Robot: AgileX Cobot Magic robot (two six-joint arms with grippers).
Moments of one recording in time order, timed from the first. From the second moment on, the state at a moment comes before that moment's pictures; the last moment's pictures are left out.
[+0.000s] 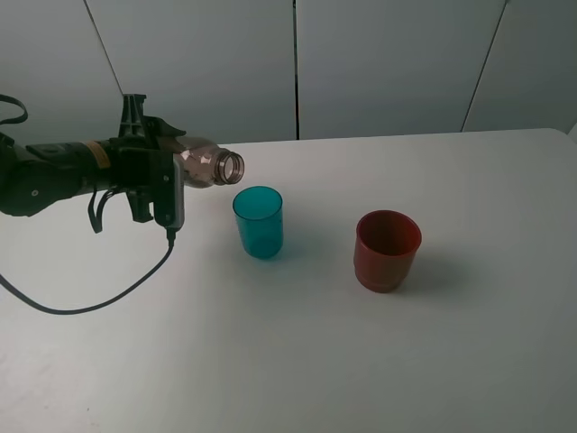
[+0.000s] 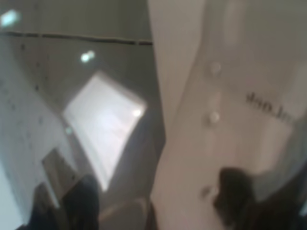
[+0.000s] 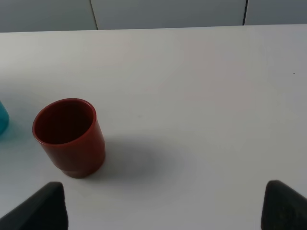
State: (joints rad) left arm -0.25 1.85 -0.76 0.32 -0.57 1.23; right arm 0.03 0.00 -0.50 0.09 1.10 -0.01
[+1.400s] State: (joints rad) left arm -0.26 1.85 -0.81 0.40 -0.54 1.37; right arm 0.03 0.00 -0.50 0.09 1.10 -0.01
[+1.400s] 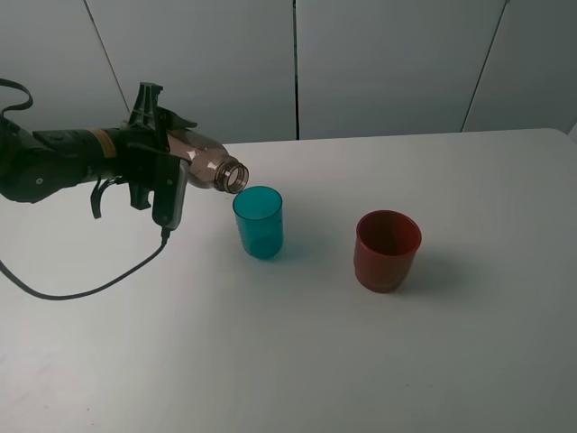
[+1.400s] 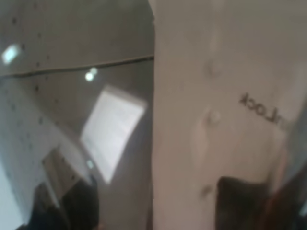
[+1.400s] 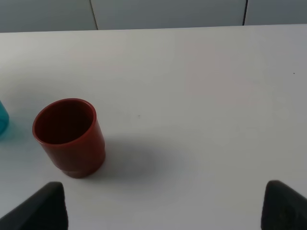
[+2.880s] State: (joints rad) left arm -0.26 1.85 -0.86 0.39 -0.56 1.44; right arm 0.03 0.00 -0.50 0.09 1.10 -0.01
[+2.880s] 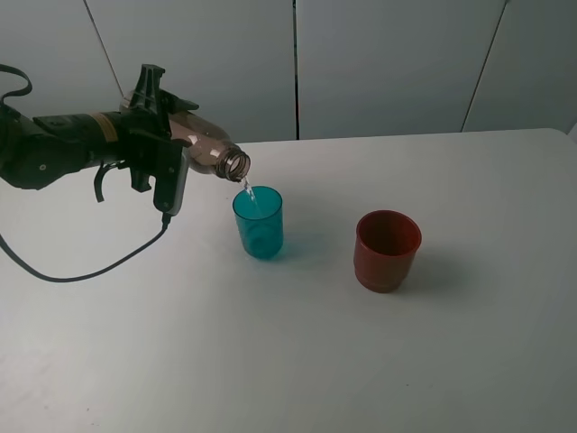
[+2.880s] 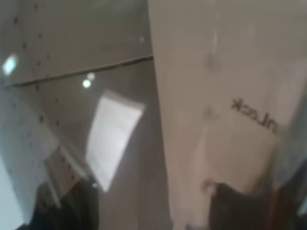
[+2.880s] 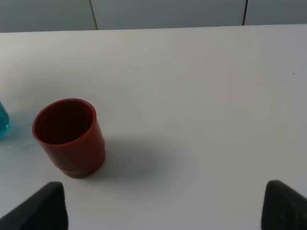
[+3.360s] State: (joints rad) left arm -0.26 1.85 -0.86 0.37 -0.56 1.47; right arm 0.03 0.00 -0.50 0.09 1.10 -0.01
